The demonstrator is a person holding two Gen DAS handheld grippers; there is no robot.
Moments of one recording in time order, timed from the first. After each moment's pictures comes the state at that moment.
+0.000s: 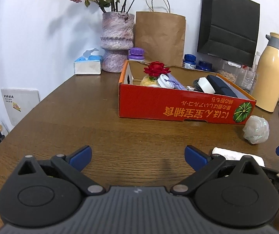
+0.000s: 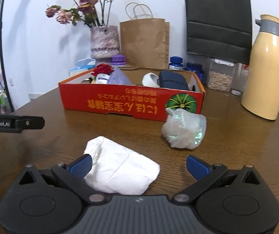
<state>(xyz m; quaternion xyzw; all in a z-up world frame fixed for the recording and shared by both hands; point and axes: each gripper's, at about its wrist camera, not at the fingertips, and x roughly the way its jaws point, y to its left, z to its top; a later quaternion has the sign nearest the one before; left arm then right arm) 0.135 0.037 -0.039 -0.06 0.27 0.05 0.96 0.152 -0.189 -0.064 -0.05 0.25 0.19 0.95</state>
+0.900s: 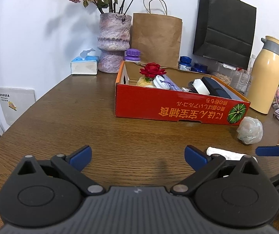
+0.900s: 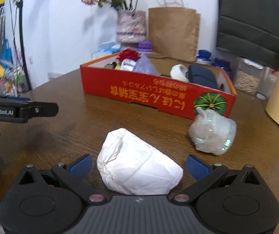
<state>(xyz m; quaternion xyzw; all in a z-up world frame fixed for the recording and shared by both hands) 0.130 0.036 -0.038 -0.07 0.26 0.04 0.96 0.170 -0.167 -0.065 -0.10 0.29 0.25 0.92</state>
